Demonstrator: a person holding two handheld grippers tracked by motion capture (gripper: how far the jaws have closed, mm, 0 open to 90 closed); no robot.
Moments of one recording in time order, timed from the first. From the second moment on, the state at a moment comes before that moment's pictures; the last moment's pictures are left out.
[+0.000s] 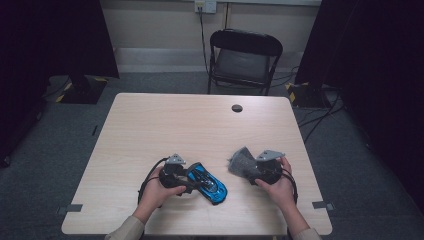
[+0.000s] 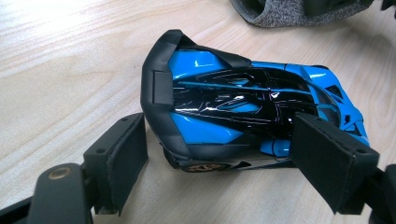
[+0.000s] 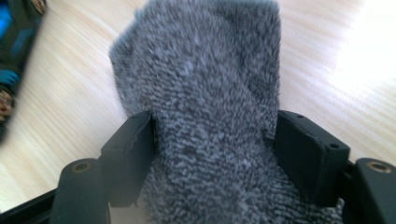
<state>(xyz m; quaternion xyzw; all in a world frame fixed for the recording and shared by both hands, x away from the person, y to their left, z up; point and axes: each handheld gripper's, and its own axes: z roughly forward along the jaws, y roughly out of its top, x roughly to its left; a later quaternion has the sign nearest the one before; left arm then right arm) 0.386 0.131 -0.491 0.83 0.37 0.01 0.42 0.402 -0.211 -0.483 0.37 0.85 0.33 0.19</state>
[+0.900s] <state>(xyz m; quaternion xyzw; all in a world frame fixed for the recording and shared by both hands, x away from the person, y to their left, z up) 0.386 0.131 -0.490 0.83 0.37 0.01 0.42 0.391 -0.220 -0.477 0.40 0.83 0.36 0.17</state>
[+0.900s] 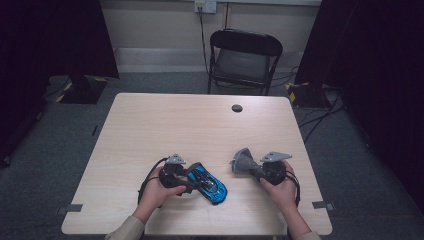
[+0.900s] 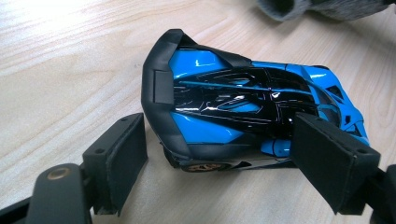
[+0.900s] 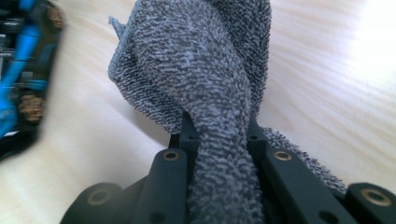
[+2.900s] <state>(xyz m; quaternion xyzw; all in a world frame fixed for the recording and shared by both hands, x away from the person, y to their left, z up) 0.386 0.134 -0.490 0.83 0.38 0.03 0.42 0.332 -0.173 -0.478 0.28 0.88 0.36 0.12</state>
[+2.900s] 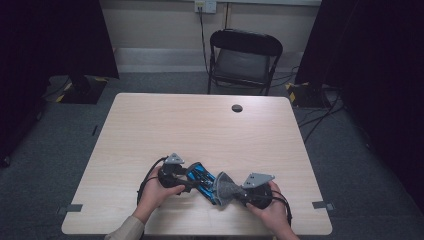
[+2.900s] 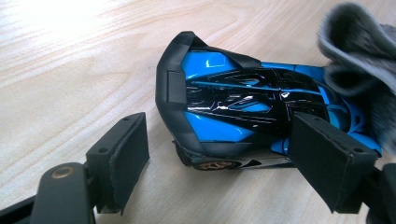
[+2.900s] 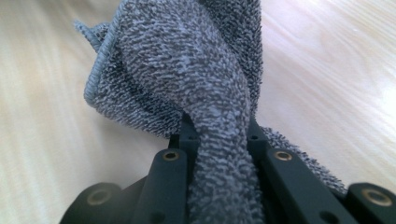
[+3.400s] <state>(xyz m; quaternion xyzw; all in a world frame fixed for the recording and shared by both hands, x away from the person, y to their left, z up) 0.386 0.134 -0.490 0.83 0.38 0.03 0.42 0.330 -0.185 -0.465 0.28 0.87 0.38 0.13</state>
